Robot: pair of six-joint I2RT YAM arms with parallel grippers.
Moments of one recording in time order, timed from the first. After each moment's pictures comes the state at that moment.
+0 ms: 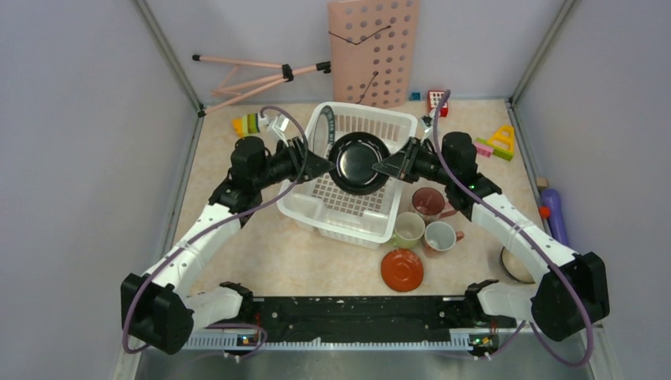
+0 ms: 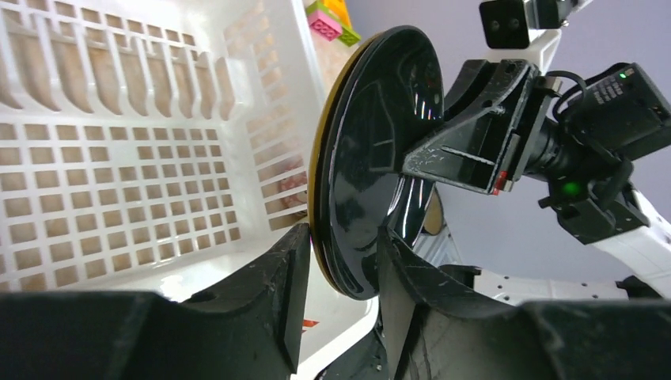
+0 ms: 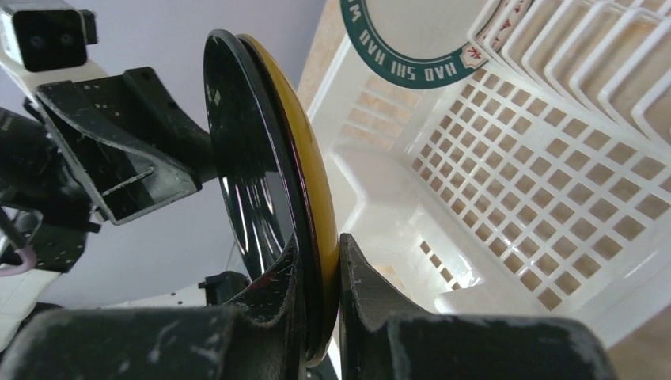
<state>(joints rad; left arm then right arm) -0.38 1.14 0.90 0.06 0.58 -0.80 0.41 1.21 0.89 0.08 -0.54 0.81</state>
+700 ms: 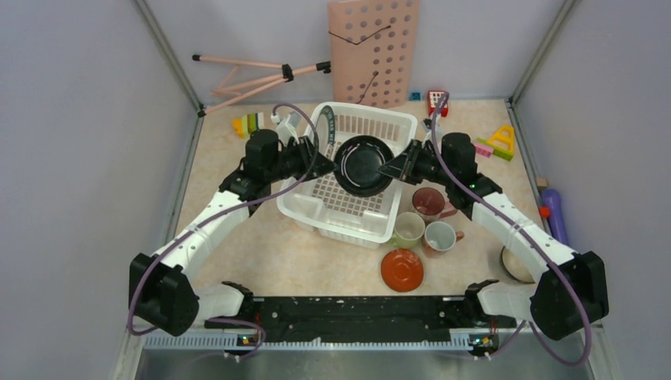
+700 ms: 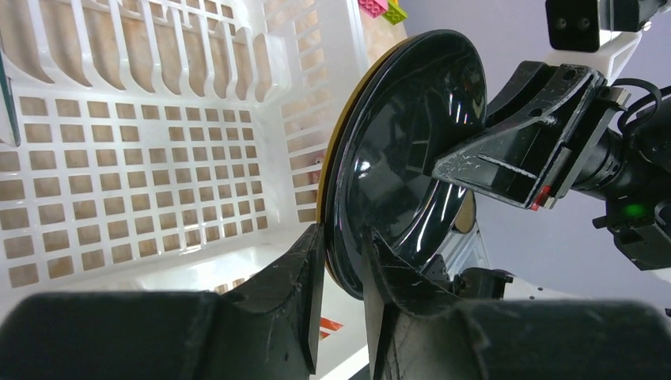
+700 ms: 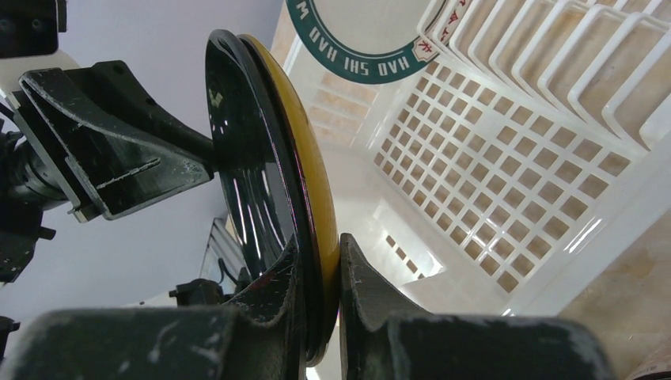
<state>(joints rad) -0.42 1.25 1.00 -0.09 0.48 -0.72 0.41 1.21 0.89 -0.01 -0.49 0.75</state>
